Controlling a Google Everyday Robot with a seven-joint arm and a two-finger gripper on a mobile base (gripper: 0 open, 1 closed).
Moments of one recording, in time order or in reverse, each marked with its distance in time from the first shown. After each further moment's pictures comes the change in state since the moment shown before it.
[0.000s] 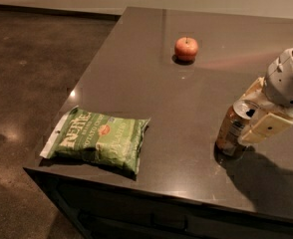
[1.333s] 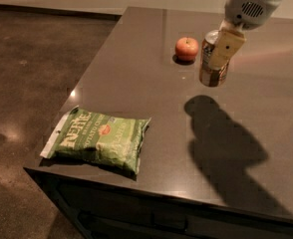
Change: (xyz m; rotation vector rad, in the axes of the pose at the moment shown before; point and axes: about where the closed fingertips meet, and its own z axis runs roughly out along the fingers) arm -0.083 -0.142 -0.040 0.178 0.087 0.116
